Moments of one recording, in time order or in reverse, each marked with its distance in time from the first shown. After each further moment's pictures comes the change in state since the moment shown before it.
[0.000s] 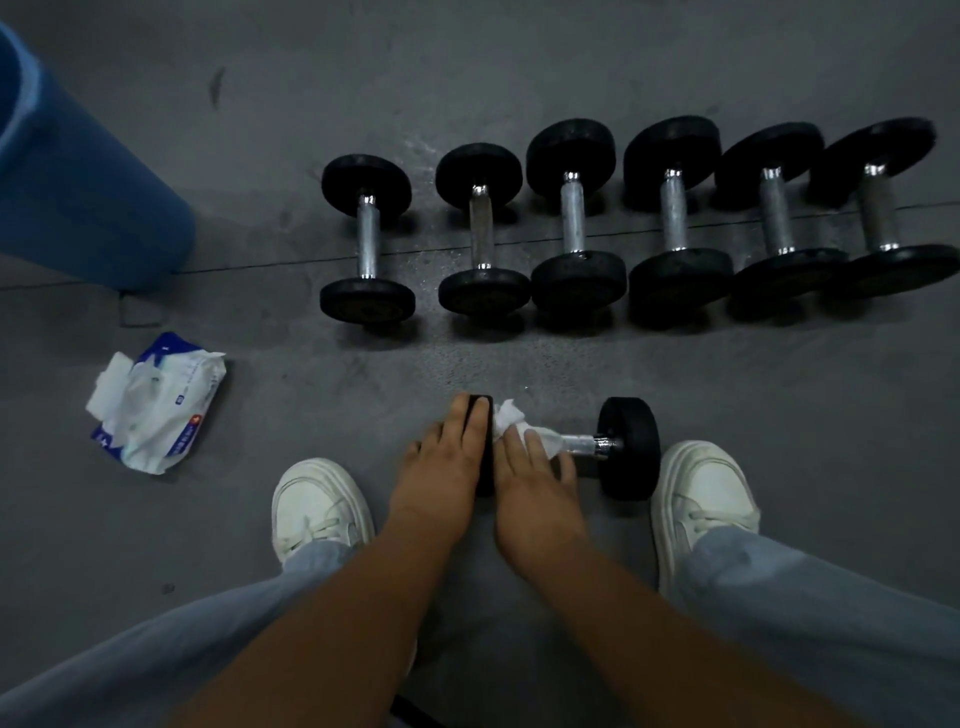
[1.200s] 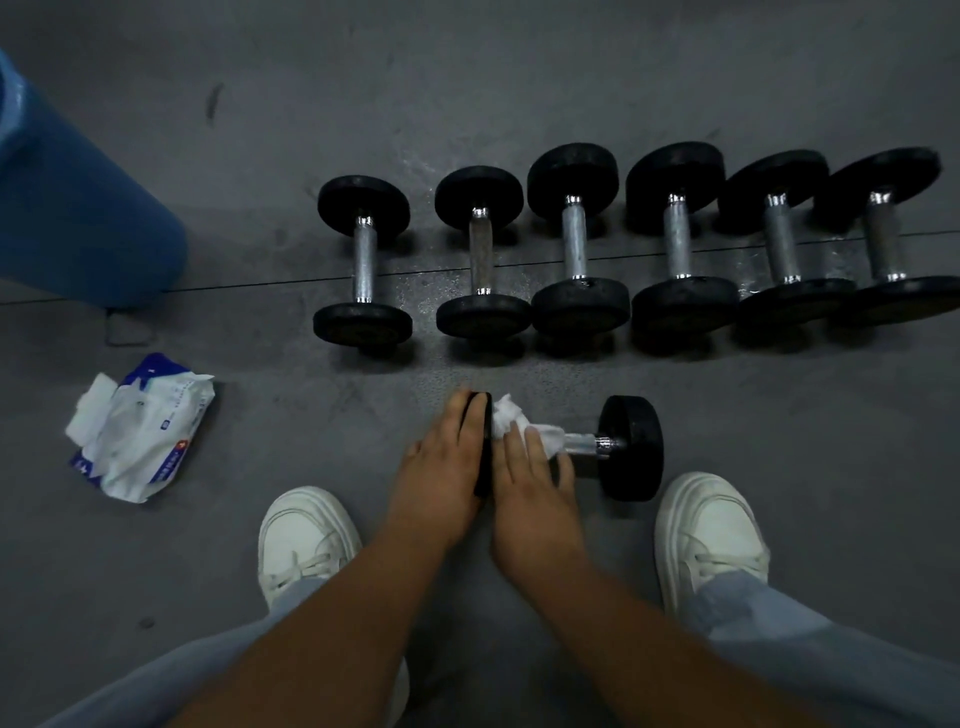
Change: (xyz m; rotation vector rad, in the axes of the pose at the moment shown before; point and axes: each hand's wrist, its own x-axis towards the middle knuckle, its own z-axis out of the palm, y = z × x) left_hand 0.031 -0.007 -0.004 -0.142 0.094 0.013; right_hand 0.026 0.003 0.003 0.000 0.112 0.039
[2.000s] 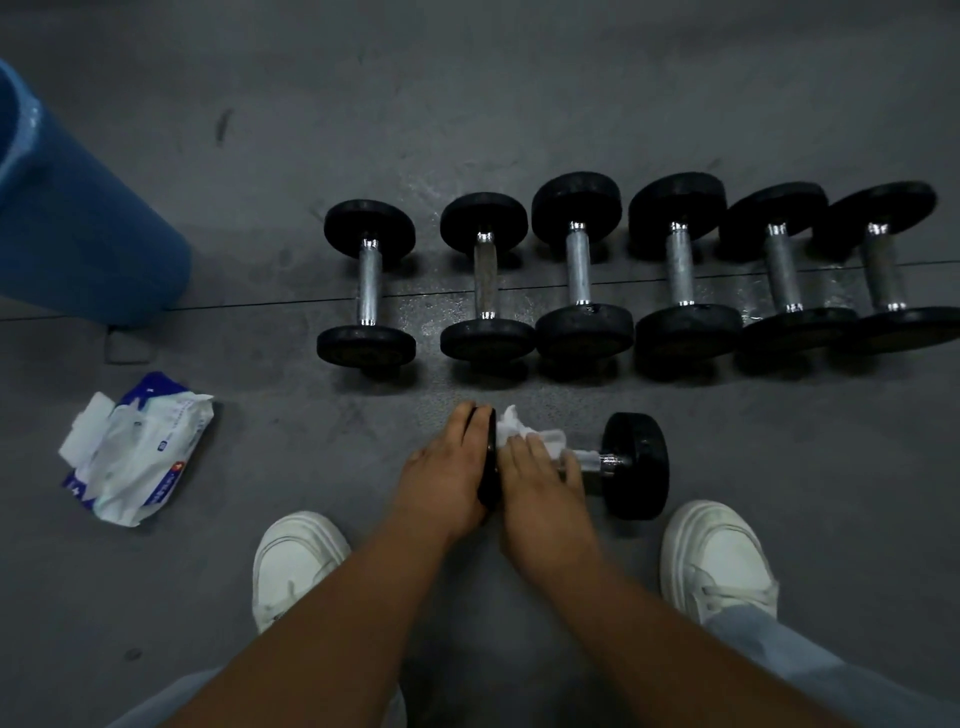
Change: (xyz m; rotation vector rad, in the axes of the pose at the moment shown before) left_hand 0.023 0.000 -0.019 -0.062 -0.106 -0.008; right_hand 0.033 0.011 -0.008 0.010 0.068 -0.065
